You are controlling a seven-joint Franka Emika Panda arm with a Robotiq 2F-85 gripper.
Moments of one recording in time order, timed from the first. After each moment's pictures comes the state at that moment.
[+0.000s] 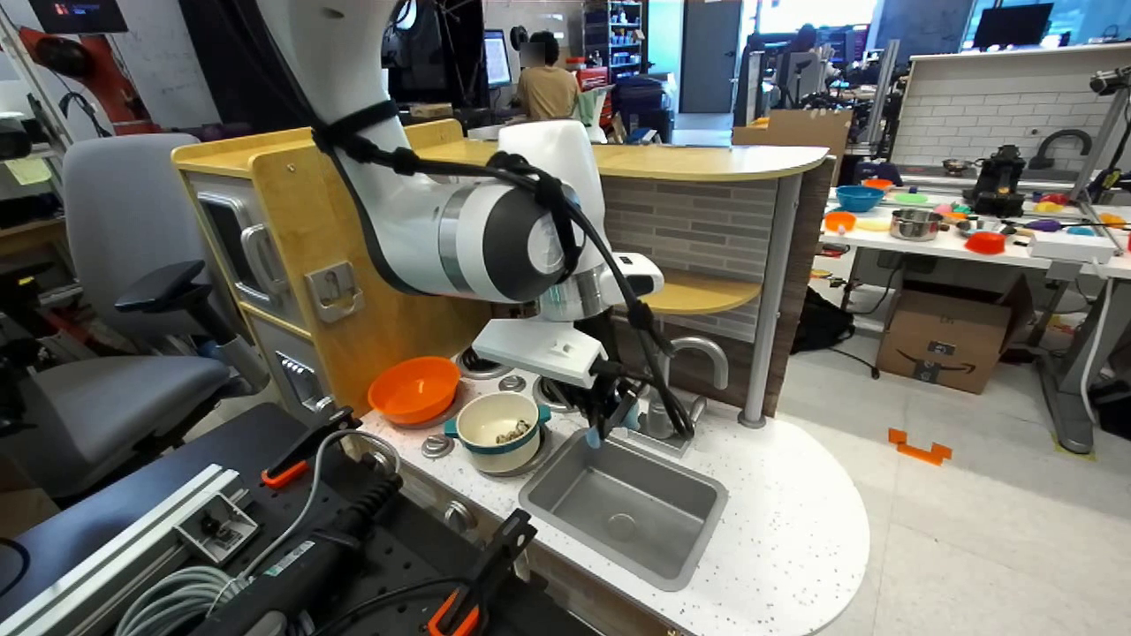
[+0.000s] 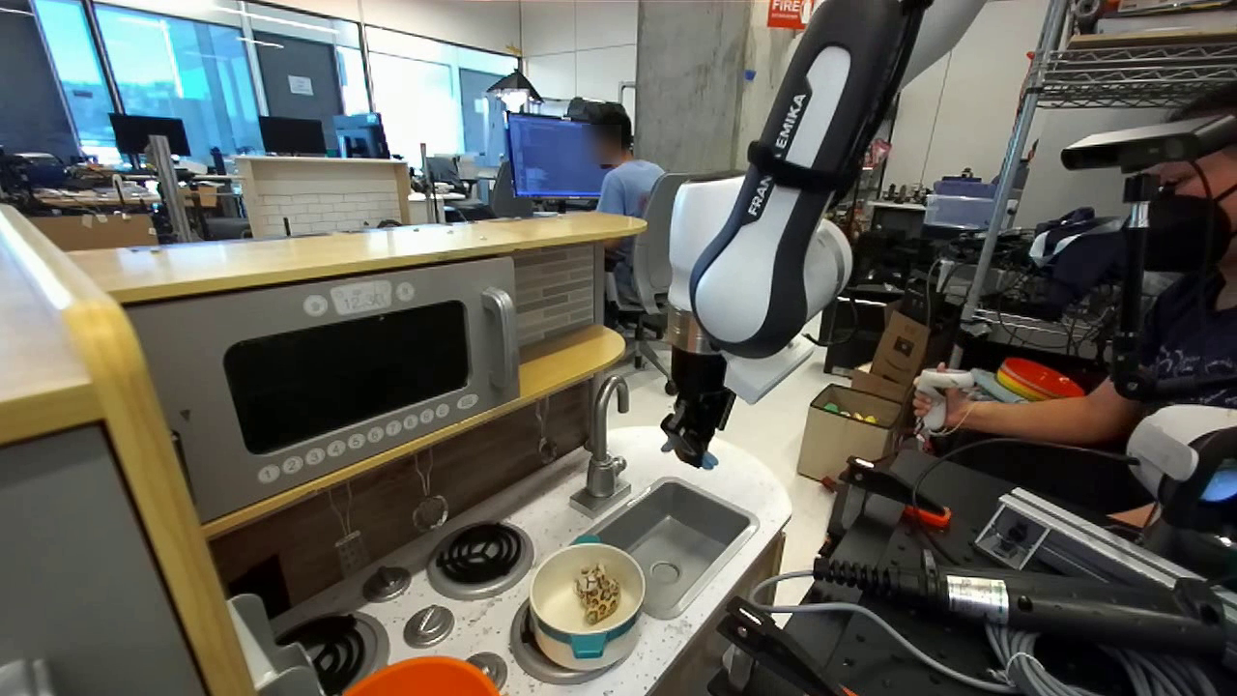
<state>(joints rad) 0.01 0.63 -0.14 -2.21 -0.19 2.91 0.04</state>
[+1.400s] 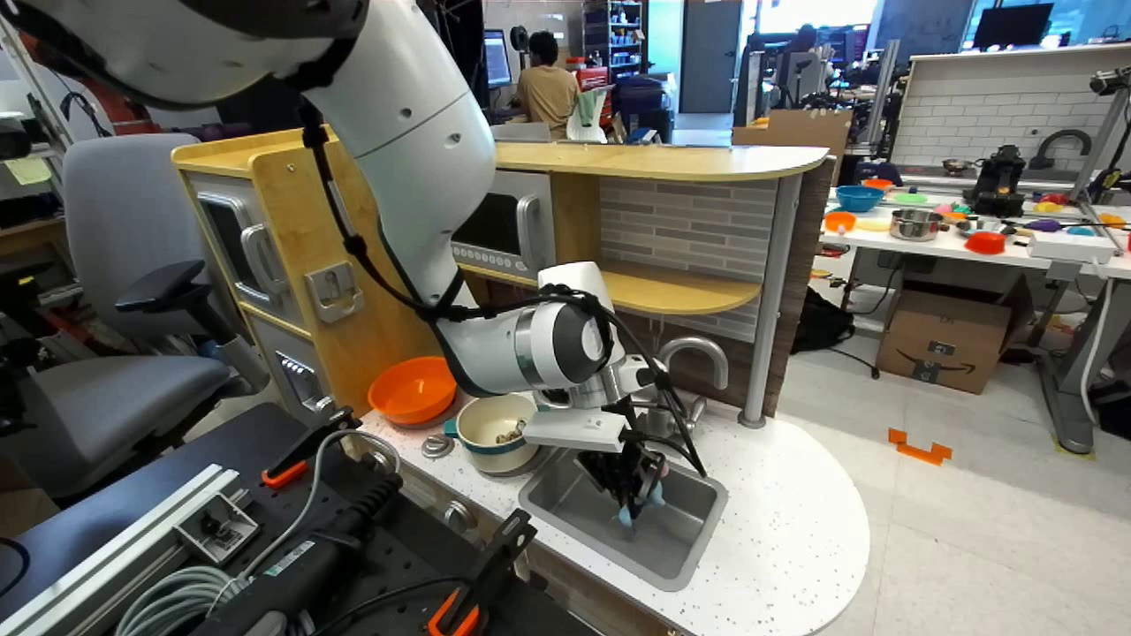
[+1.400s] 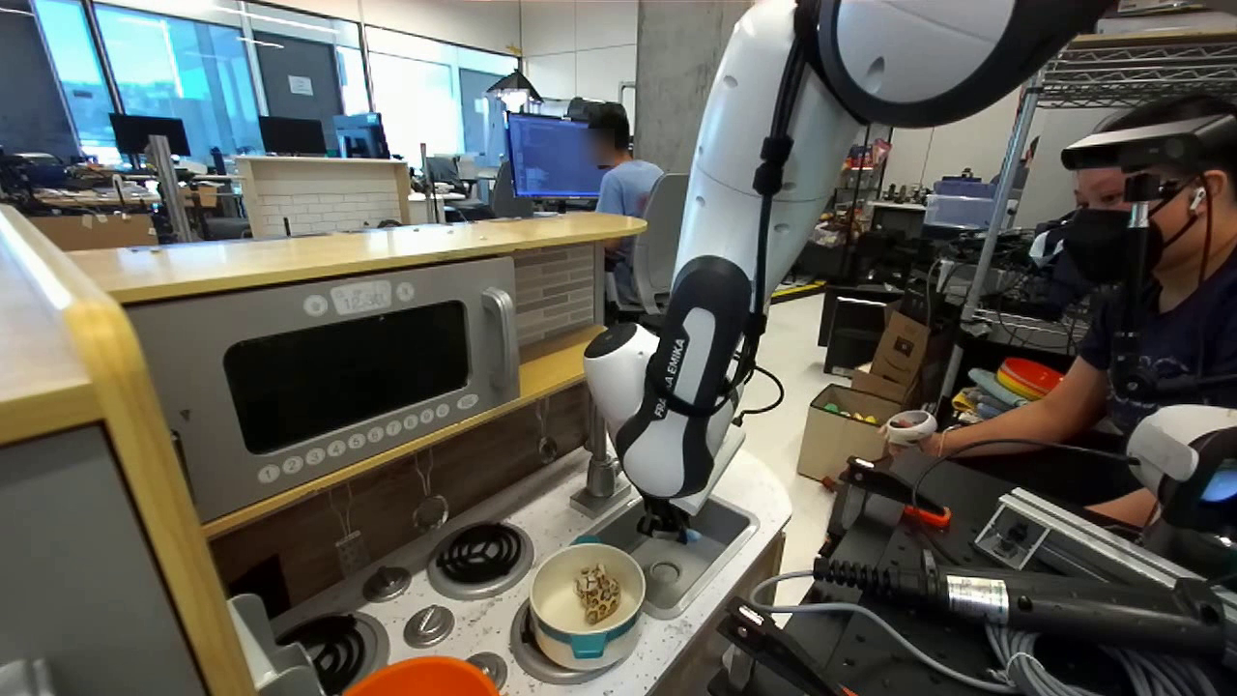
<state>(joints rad) 0.20 1.18 -0.29 -1.67 -0.22 2.69 0.16</state>
